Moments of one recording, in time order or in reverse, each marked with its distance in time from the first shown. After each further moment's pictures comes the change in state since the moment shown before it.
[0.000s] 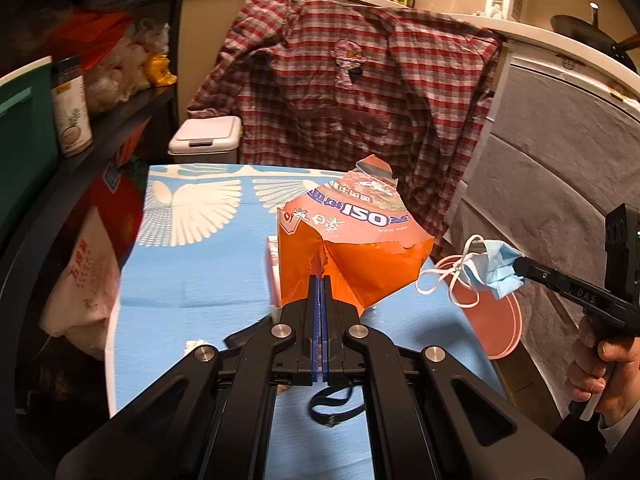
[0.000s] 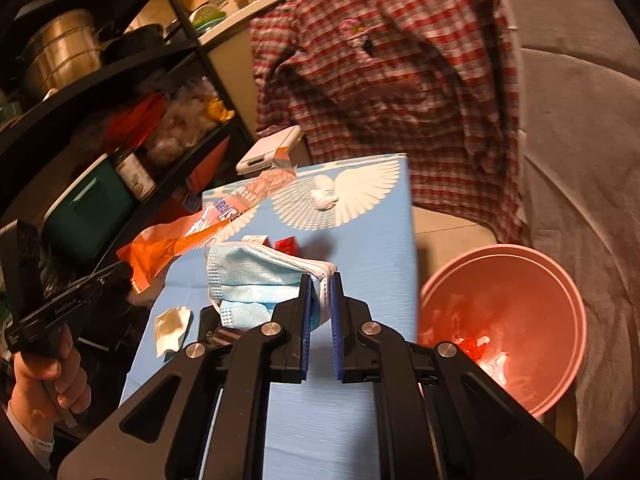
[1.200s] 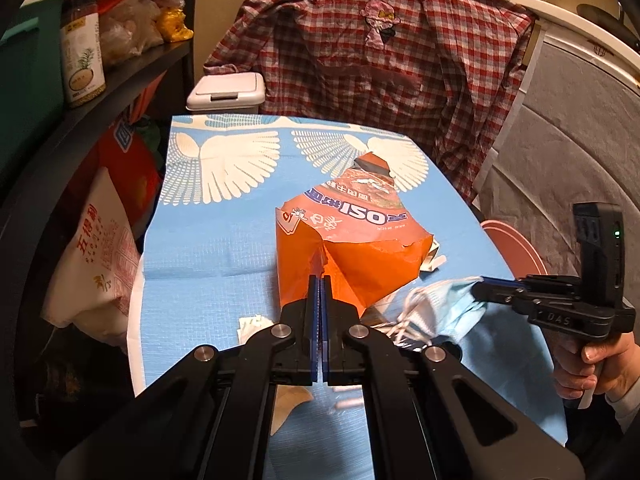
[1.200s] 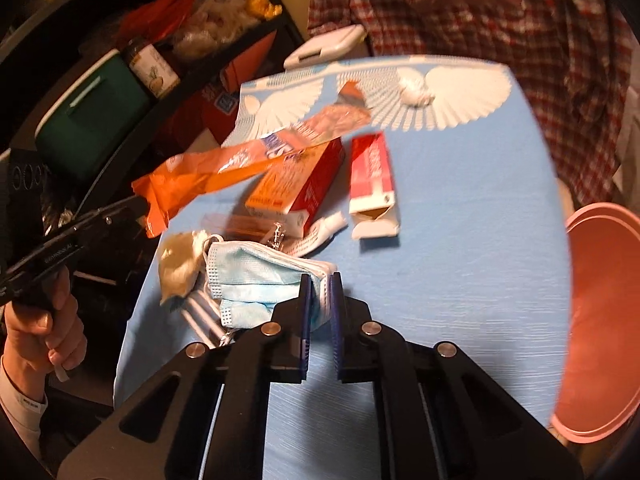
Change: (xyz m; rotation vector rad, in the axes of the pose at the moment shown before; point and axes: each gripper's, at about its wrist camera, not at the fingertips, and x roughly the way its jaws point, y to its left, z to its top) left arm 0.030 0.076 -0.021 -0.013 0.124 0.015; right arm 0.116 0.074 -0.039 -0.106 0.296 0.137
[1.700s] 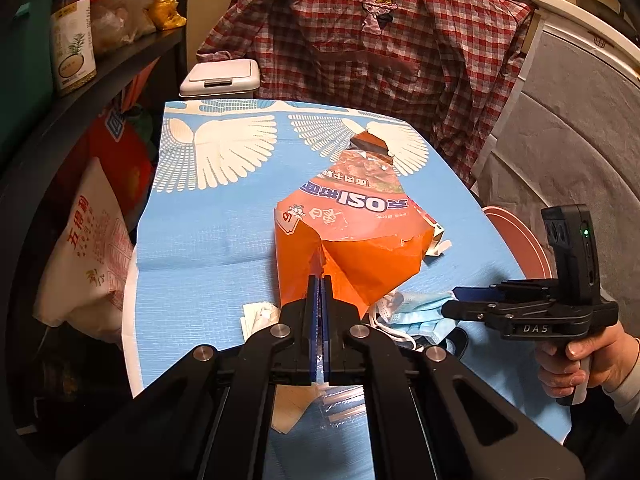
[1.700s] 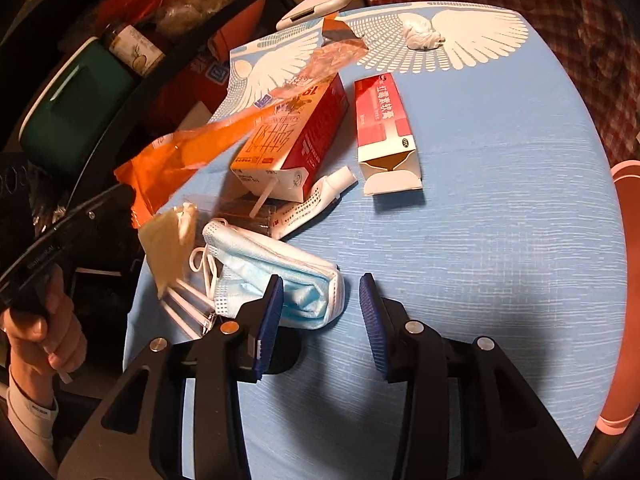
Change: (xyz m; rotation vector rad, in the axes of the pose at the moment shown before) left arm 0.013 0.007 -0.006 0.015 0.048 -0.024; right arm 0.054 -0.001 -0.010 0.057 0.164 0.062
